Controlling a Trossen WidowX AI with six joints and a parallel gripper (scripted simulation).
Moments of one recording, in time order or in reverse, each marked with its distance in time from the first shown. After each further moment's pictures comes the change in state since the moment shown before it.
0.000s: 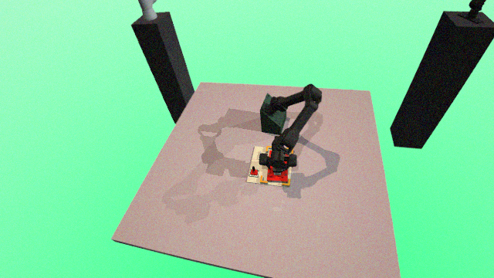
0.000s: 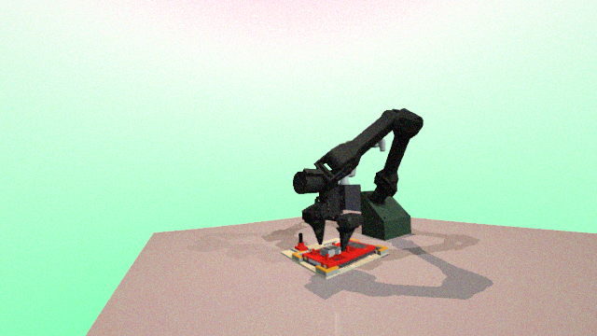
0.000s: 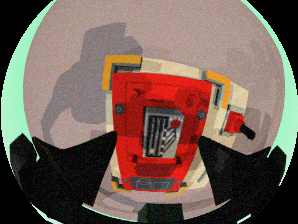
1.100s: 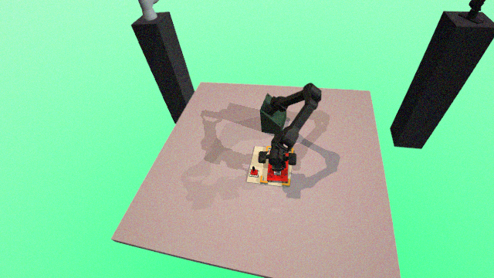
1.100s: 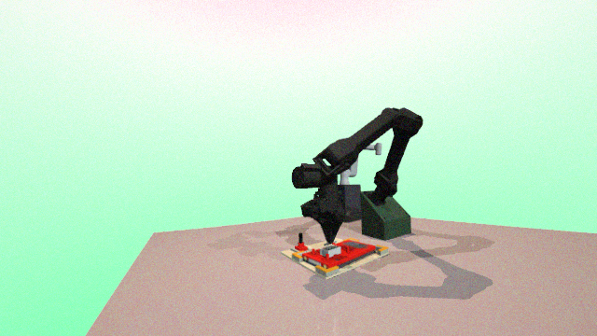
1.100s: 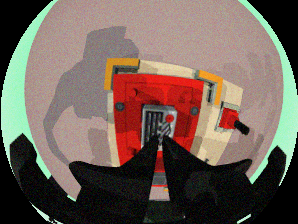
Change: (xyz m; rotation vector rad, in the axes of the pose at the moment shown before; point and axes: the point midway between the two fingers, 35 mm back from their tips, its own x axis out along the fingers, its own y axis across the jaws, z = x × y) arm -0.013 -0.003 0.000 0.011 0.001 -0.005
